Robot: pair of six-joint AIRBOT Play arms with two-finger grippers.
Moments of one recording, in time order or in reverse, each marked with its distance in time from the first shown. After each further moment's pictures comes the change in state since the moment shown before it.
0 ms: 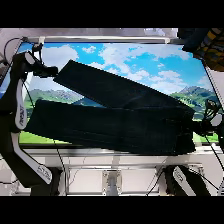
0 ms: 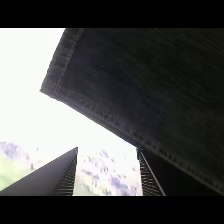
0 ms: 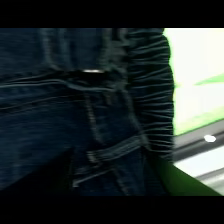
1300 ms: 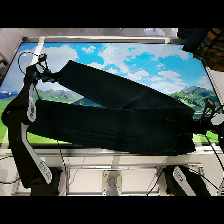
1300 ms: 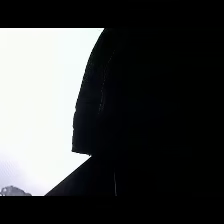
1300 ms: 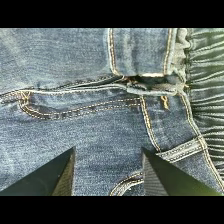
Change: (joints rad) left arm 0.026 -0.198 0.085 -0.025 0.149 -0.045; right arm 0.000 0.000 0.000 0.166 -0.003 0.001
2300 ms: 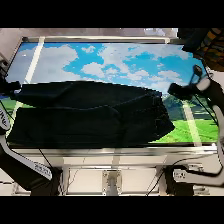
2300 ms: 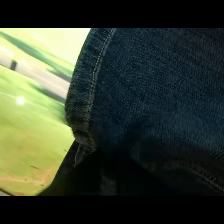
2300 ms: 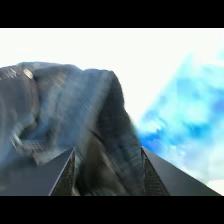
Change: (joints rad) left arm 0.285 0.255 -0.073 0.386 -0.552 -0.059; right arm 0.283 -0.587 0.589 0.100 -0.173 0.119
